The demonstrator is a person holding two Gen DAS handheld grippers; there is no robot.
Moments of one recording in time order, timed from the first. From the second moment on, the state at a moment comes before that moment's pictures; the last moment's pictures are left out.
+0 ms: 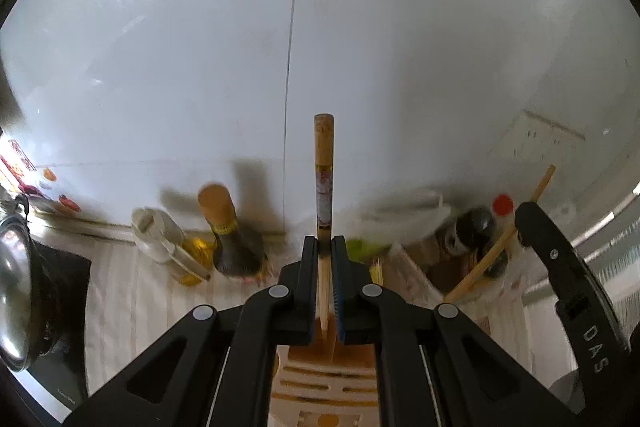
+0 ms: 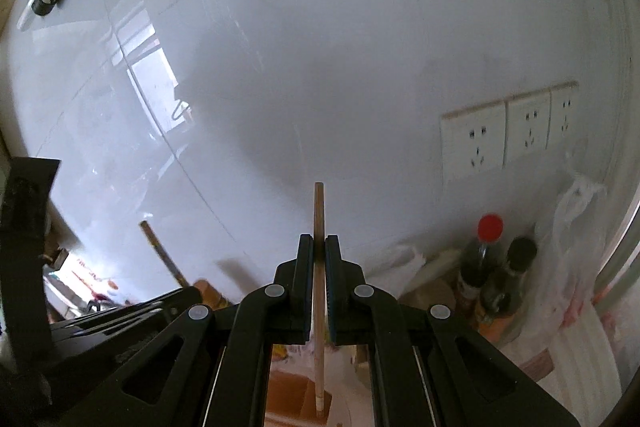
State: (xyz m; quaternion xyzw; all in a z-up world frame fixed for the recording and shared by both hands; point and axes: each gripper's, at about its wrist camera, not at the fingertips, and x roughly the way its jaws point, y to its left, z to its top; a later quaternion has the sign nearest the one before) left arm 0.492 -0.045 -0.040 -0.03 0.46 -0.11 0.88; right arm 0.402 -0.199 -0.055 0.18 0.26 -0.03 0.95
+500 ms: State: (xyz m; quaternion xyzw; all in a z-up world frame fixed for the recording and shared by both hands) left arm 0.484 -0.036 -0.053 -0.02 0.45 -0.11 0.88; right arm 0.371 -0.194 -0.069 0.18 0.25 -0.01 0.95
